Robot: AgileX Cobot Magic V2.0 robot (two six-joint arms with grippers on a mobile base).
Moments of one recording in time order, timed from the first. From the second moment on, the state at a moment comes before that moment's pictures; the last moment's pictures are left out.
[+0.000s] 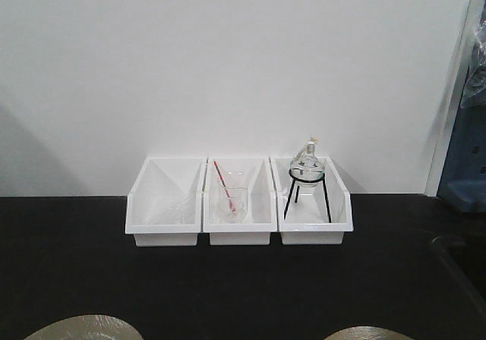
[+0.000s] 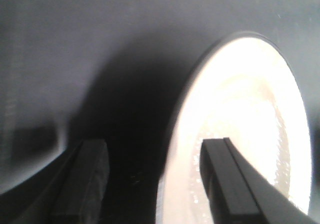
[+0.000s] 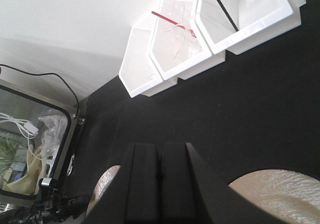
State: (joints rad) left arm 0.55 1.85 -0.94 -1.07 1.00 1.07; right arm -0.54 1.42 -0.97 1.38 1.17 -0.86
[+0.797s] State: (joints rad) left arm 0.45 1.87 -0.94 -1.00 1.04 1.07; right arm -0.54 1.42 -0.97 1.38 1.17 -0.86
